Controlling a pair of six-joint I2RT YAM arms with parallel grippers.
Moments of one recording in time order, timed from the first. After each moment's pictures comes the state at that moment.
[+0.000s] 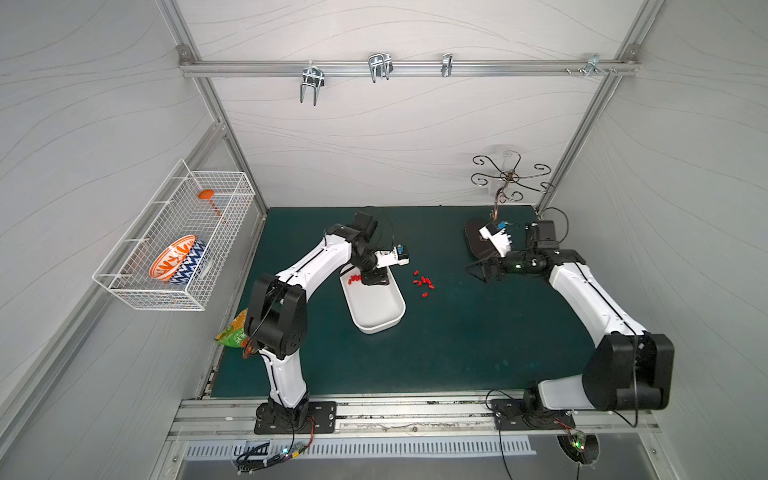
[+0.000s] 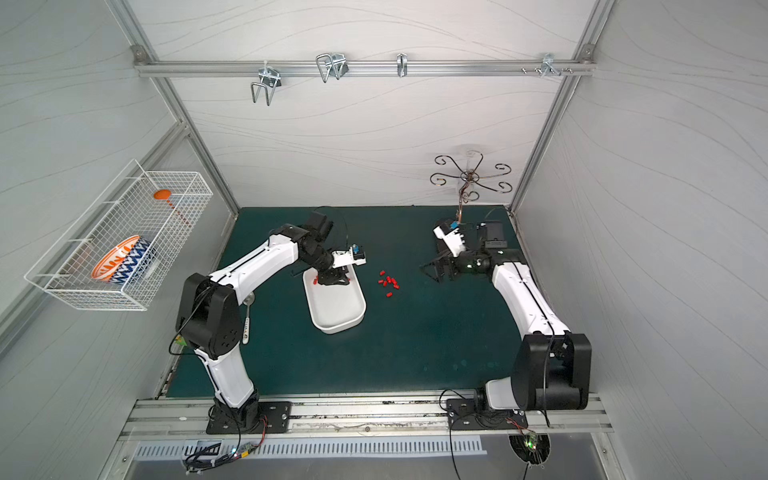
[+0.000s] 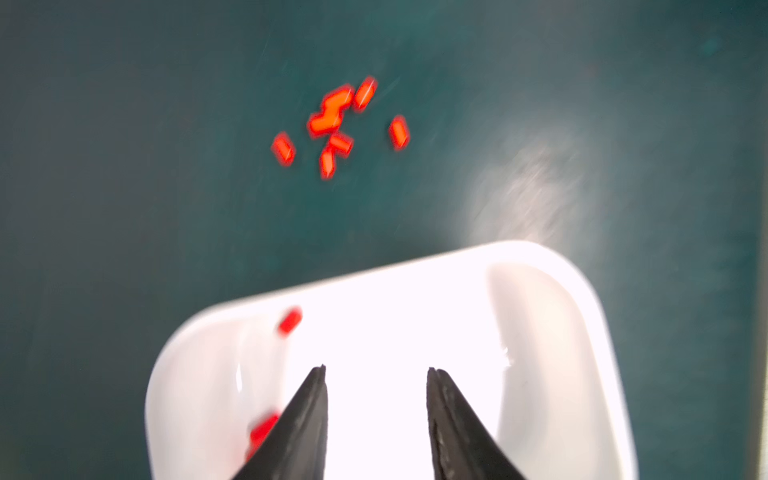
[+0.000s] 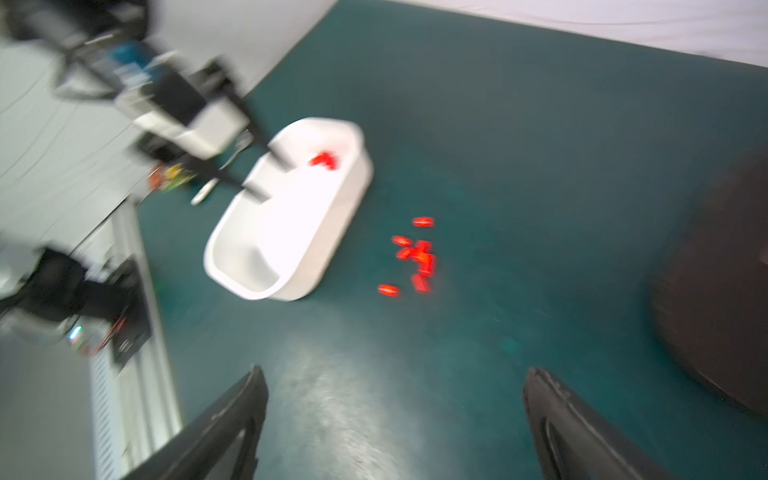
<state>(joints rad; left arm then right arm) -0.35 1.84 1.48 -0.94 0.42 0.99 0.18 1.40 1.12 -0.63 -0.84 -0.40</state>
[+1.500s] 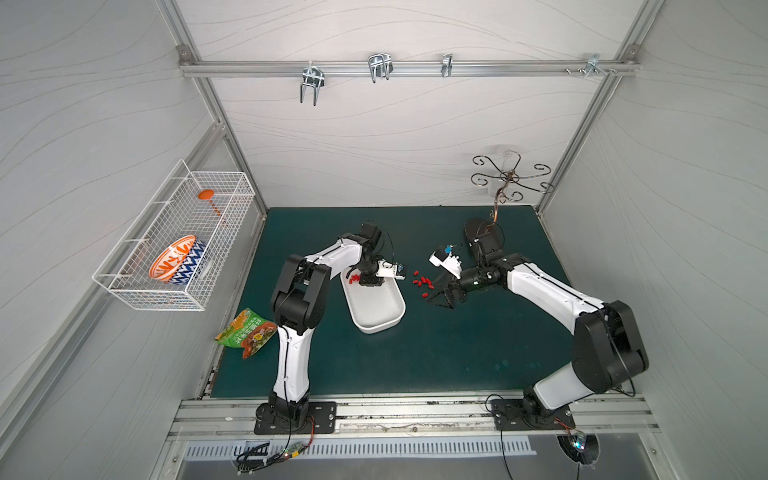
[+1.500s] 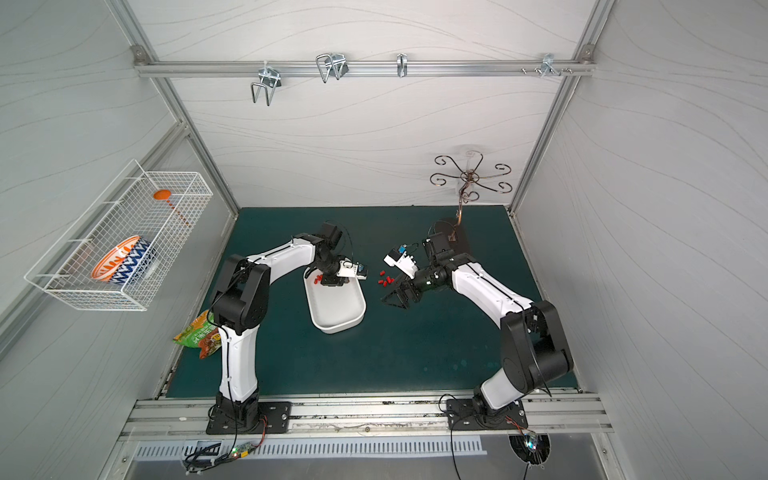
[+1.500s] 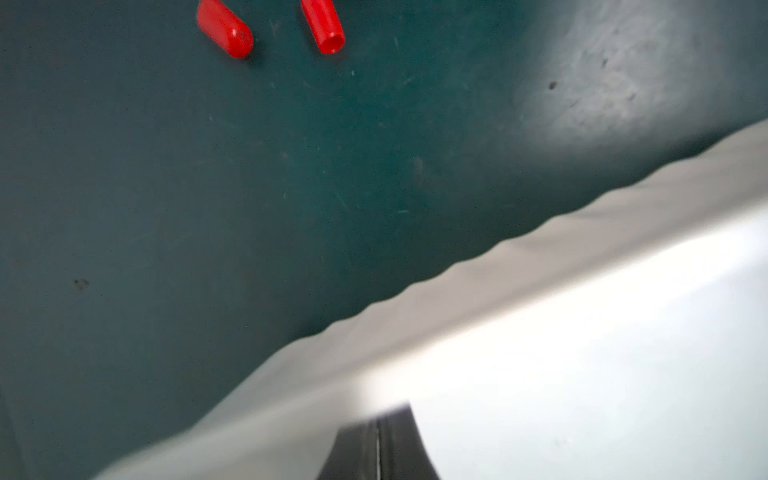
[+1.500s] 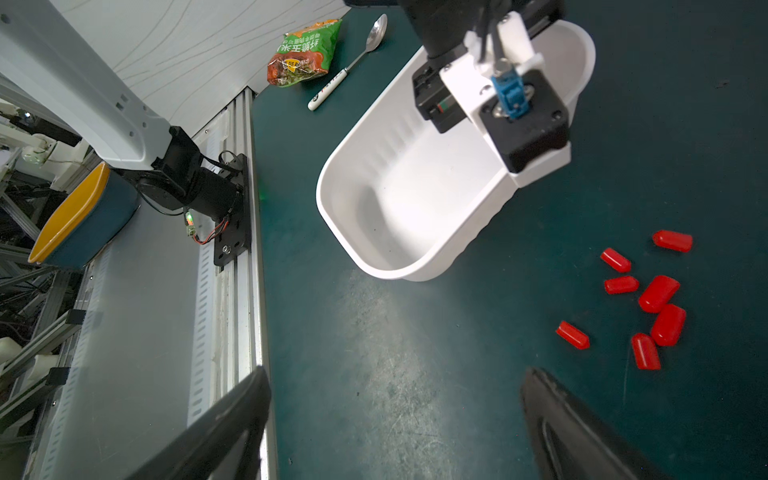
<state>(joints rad) -0.37 2.07 1.50 -0.77 0.28 1.28 0.42 1.54 1.08 -0.59 -0.88 -0.42</state>
